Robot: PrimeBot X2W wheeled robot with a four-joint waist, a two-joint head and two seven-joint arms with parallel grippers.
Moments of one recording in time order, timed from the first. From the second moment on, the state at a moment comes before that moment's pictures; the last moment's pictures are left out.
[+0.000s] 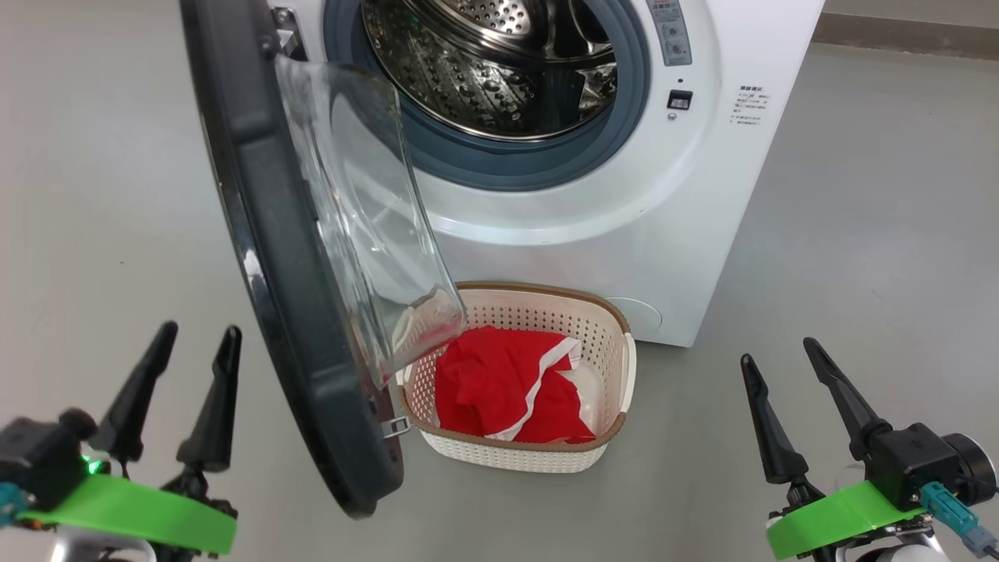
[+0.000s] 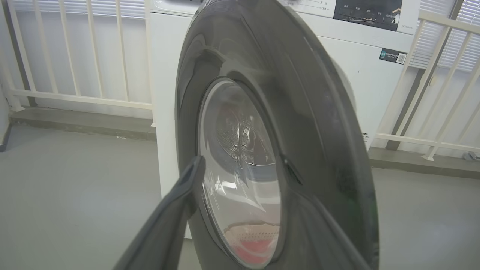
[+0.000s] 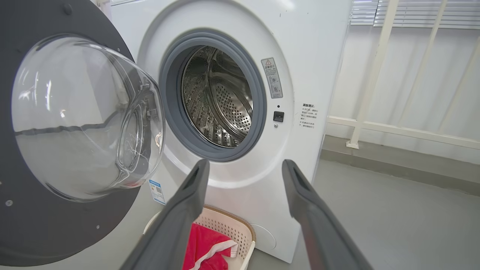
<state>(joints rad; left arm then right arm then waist) -0.14 0.31 -0.03 -0.02 -0.55 -0.09 -0.06 0.01 -0.05 -0.01 0.06 0.13 0.13 -0.20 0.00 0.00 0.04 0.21</state>
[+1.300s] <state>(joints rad) 0.02 0.29 -0.08 0.04 -0.43 -0.04 -0.23 0.04 -0.04 -0.02 0.07 0.15 0.13 -0.22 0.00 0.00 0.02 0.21</state>
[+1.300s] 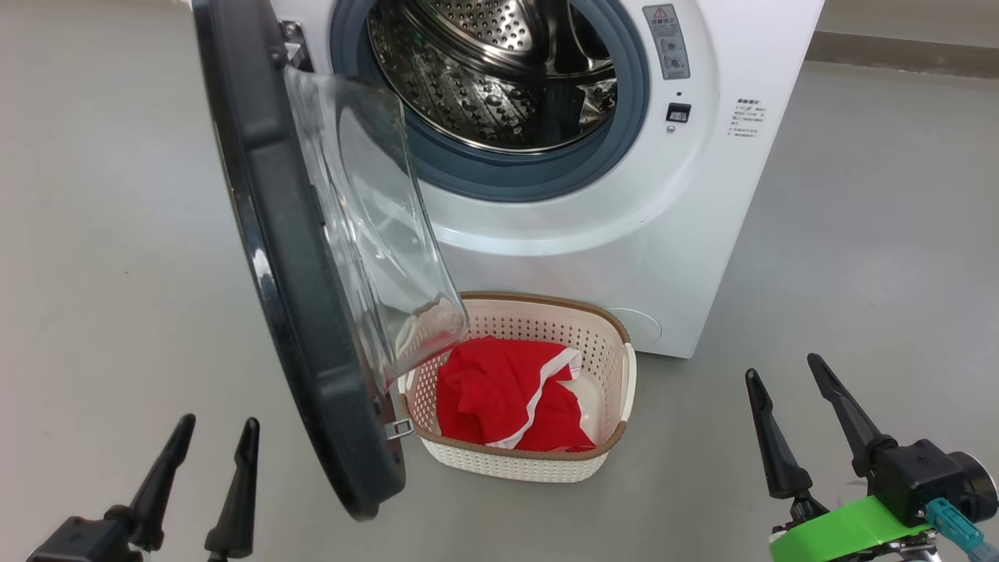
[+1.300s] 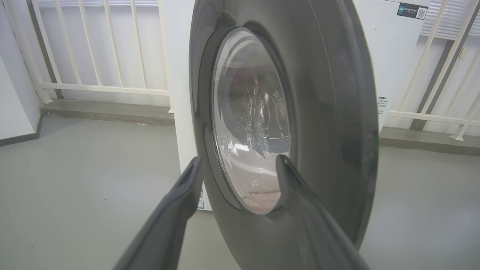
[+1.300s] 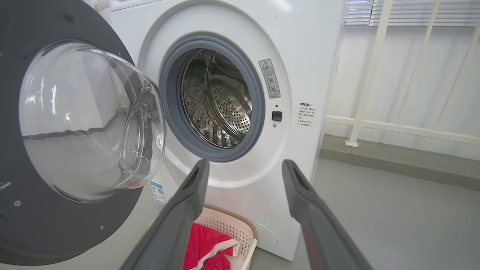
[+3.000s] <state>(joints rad) -0.17 0.05 0.17 -0.26 -1.76 0.35 0.35 0.04 -0.04 0.00 0.07 0.16 0.13 -0.22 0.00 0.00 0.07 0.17</state>
